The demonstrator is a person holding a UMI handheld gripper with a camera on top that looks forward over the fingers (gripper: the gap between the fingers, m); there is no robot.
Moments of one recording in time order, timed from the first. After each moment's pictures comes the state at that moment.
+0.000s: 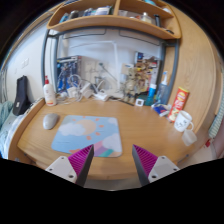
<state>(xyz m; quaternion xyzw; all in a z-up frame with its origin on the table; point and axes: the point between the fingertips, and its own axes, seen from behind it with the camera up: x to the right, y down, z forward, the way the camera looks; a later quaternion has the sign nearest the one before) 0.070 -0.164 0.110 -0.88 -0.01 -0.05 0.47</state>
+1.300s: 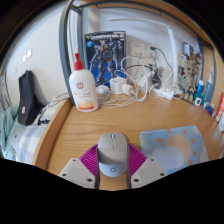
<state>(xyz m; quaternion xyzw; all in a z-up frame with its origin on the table) -0.180 0.117 0.075 -0.92 -0.06 0.03 0.38</state>
